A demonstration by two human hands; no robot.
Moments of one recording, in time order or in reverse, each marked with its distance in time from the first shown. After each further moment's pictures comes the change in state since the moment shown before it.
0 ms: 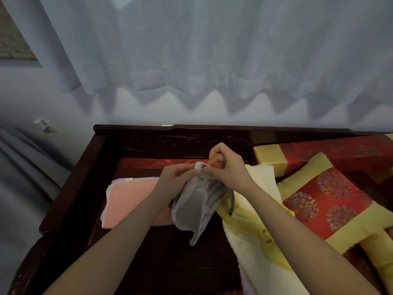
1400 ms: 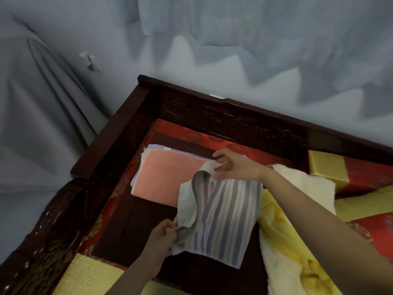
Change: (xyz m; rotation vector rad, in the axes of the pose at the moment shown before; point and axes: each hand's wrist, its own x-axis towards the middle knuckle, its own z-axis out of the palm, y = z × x) left_hand -0.104 -0.208 -0.073 -0.287 0.313 -0.756; right_hand 0.102 0.080 0.124 -0.202 -0.829 0.282
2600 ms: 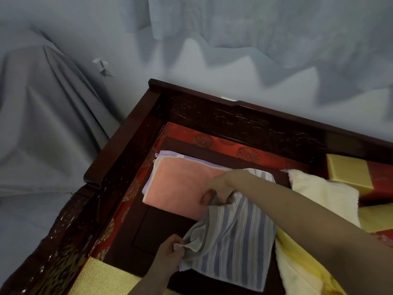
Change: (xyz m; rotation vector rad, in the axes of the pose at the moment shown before) left_hand 0.018 -0.026 -0.010 -0.012 0.050 0.112; right_hand 0.079 -0.017 0.053 -0.669 -0.729 -0.009
